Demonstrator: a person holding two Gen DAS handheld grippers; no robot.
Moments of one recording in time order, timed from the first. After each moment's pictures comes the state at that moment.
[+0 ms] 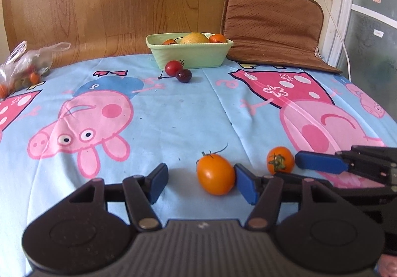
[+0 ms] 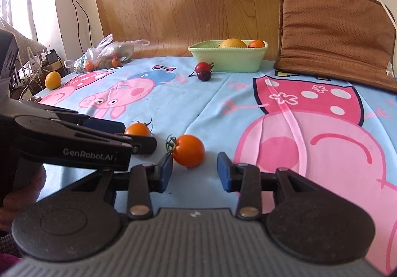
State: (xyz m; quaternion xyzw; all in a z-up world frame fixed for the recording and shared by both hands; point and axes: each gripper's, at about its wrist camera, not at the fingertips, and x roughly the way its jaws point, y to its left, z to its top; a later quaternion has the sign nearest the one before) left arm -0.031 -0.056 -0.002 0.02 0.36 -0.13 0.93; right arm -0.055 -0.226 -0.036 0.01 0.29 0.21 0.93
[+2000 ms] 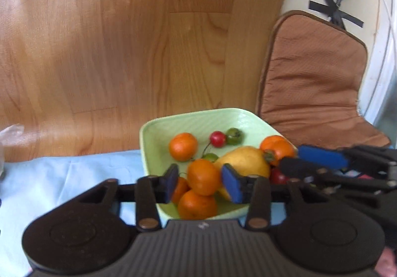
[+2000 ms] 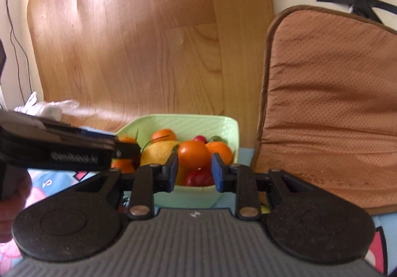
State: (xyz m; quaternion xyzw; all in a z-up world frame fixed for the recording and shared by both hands) left arm 0.230 -0.054 0.036 0.03 0.31 -0.15 0.94; right arm 0.181 -0.233 -0.005 0.02 0.21 0.15 0.97
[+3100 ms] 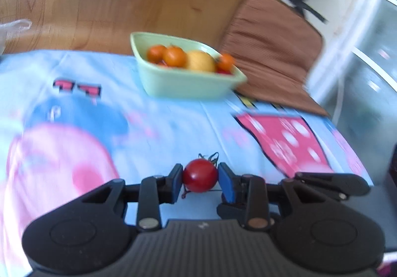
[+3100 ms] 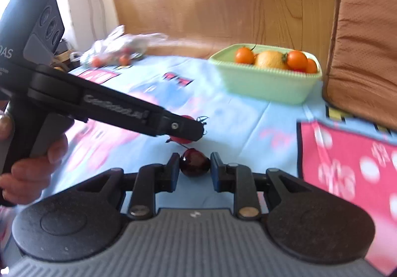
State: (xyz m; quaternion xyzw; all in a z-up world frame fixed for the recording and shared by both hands) left arm 0.084 -0.015 0.003 -0.09 0.39 -0.24 0.88; right arm 0.044 -0.190 -0.026 -0.02 0.31 0.29 0.91
